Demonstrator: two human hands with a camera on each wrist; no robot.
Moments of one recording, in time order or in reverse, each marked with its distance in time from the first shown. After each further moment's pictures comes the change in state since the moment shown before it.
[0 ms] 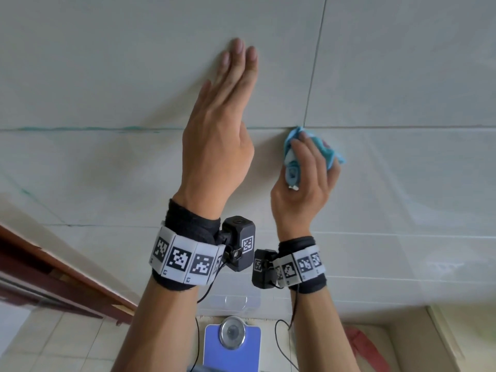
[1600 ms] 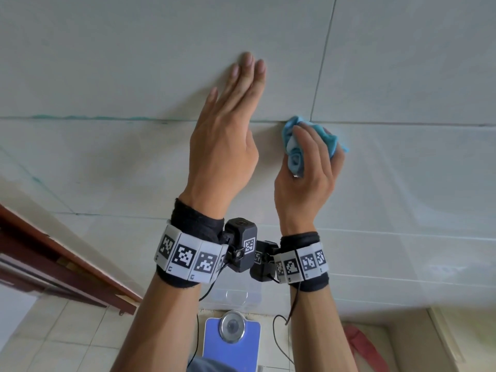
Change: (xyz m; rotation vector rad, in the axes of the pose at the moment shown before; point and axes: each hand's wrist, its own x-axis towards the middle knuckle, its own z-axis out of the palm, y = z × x) left_hand -0.016 0.000 0.001 0.044 -0.064 -0.046; right_hand 0.011 -0.014 -0.002 0.011 -0.051 0.042
